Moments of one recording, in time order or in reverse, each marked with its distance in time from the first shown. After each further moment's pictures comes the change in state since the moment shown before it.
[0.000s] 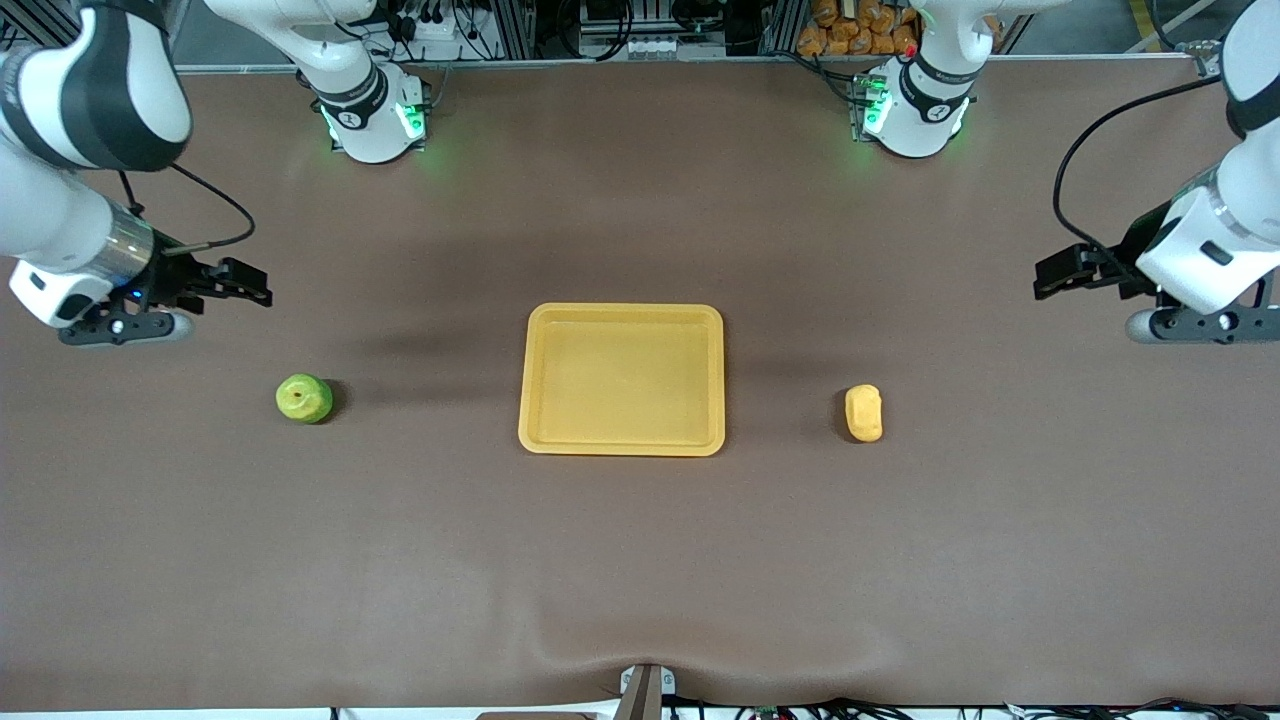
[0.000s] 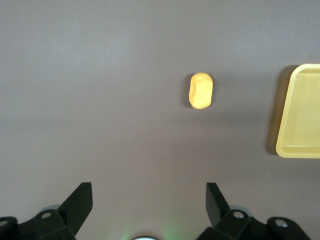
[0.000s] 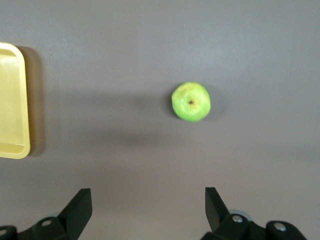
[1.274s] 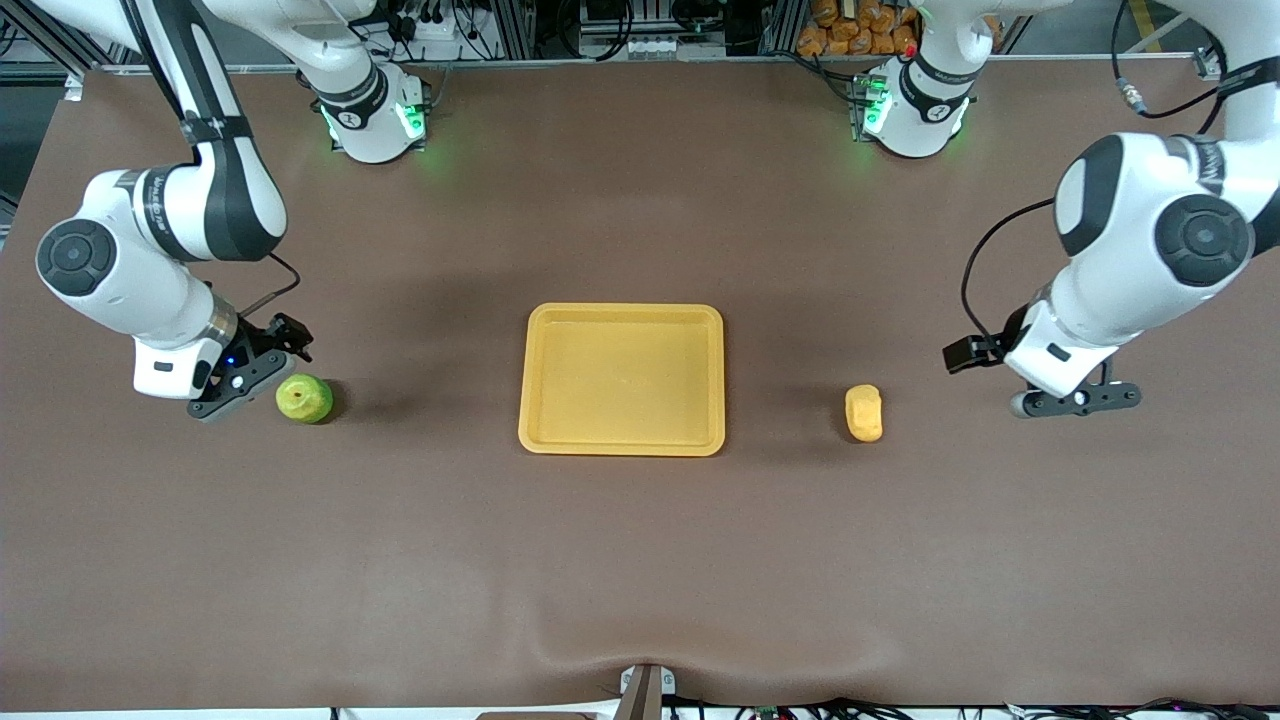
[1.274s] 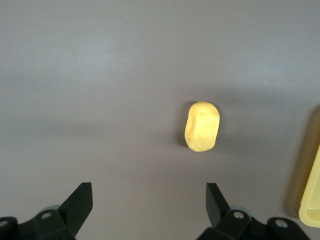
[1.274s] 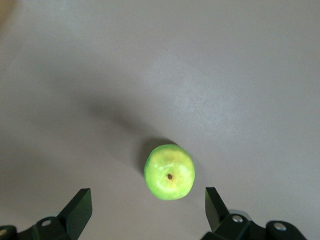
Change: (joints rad) left arm -0.037 0.074 -0.018 -0.339 0.038 0.462 -0.178; right arm 0.033 0.203 -0.007 -0.082 -0.109 0.400 -0.455
